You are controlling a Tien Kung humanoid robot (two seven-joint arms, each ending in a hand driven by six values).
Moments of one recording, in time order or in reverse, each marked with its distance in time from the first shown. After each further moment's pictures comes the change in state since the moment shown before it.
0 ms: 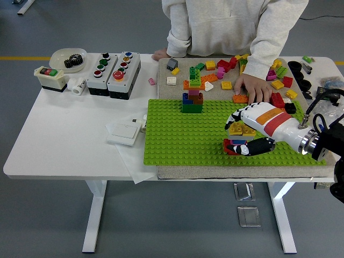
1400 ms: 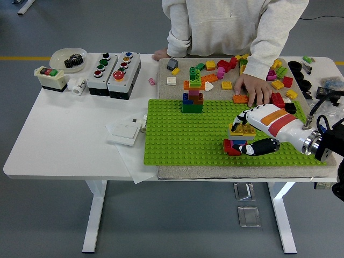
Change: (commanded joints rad) left arm 0.005 -0.001 0.009 0.000 -0.011 0.000 -0.002; right arm -0.015 -0.003 0.009 -0.034 -0.006 0.005 -0.001
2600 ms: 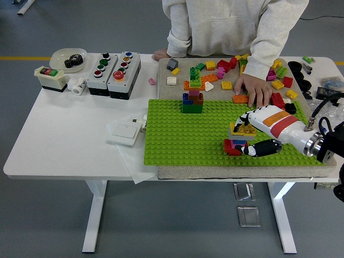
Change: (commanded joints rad) left arm -0.004 0.000 0.011 0.000 -0.017 0.002 -0.006; right arm -0.020 -0.004 0.010 0.004 -0.004 0.006 -0.004
